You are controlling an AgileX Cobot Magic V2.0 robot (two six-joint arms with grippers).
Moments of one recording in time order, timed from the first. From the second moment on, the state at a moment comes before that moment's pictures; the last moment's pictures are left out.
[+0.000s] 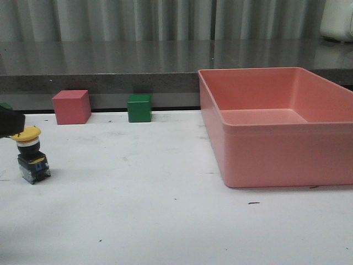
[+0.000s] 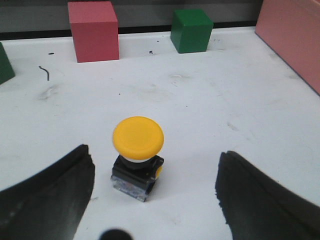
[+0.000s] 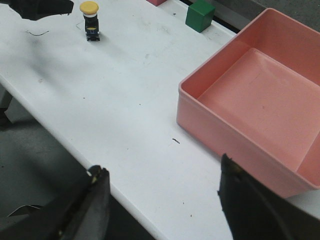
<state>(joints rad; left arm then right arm) -0.24 1.24 -0.30 0.15 -0.44 -0.22 0.76 0.48 -0.80 -0.10 0.96 0.02</state>
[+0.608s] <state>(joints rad) -0.24 0.82 -0.87 -0.11 1.00 0.06 0.76 0.48 -0.80 -0.10 0.96 0.02</state>
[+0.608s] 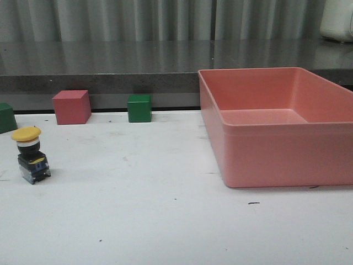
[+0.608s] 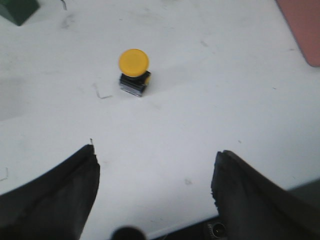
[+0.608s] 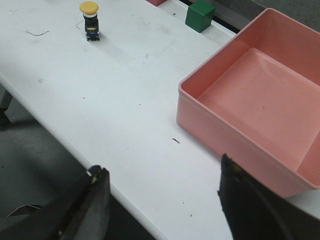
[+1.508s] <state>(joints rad) -0.24 0.50 -0.88 -0.12 1.10 0.09 0.76 0.48 -0.80 -0.10 0.96 0.02</state>
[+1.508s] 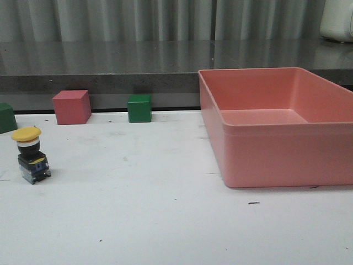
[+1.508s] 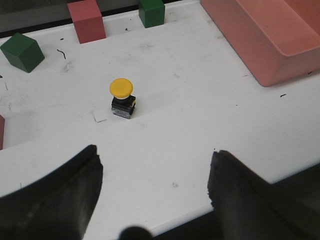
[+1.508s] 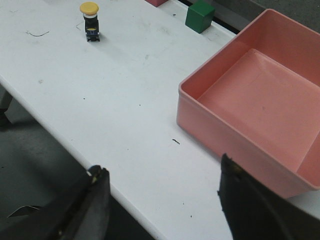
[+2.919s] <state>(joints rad) -0.19 0.43 -0.77 -0.04 0.95 -0.01 0.76 0.48 -0.80 -0.10 0.96 0.02</state>
